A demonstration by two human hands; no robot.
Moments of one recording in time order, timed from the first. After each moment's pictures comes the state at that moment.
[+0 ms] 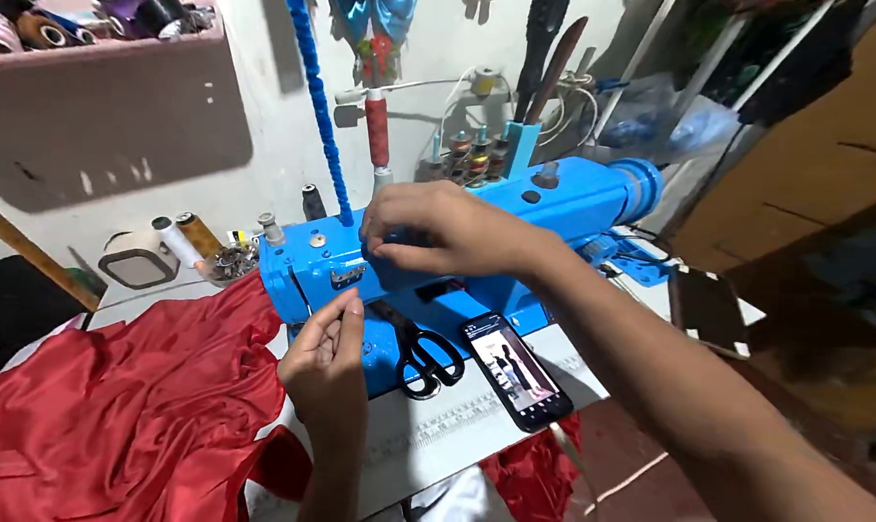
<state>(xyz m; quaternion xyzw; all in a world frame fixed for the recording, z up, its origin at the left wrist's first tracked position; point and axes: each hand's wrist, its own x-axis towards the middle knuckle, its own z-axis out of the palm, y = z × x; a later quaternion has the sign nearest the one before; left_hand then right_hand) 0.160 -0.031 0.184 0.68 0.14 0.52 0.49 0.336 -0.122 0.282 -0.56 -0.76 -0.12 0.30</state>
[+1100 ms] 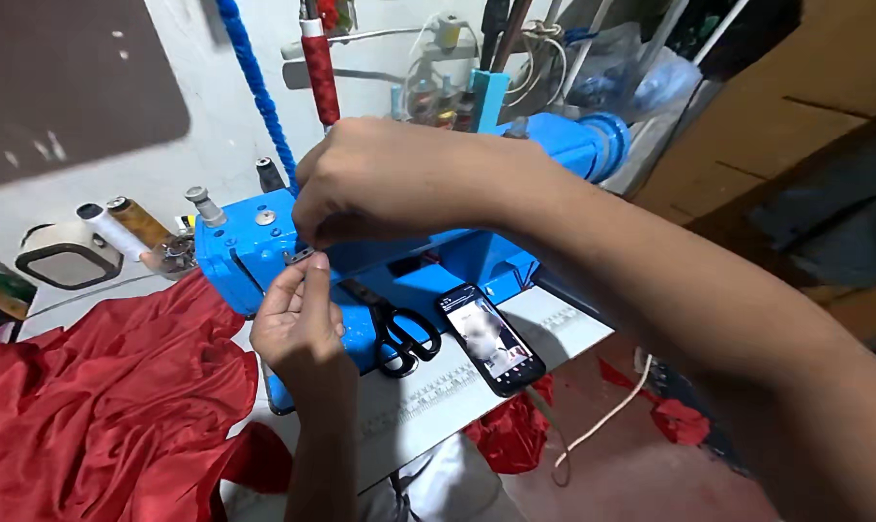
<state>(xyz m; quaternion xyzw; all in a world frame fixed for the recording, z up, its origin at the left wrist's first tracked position) 0.186 -0.039 0.186 0.57 0.14 0.50 0.63 0.314 -0.110 0.324 -0.60 -0.79 -0.11 0.07</state>
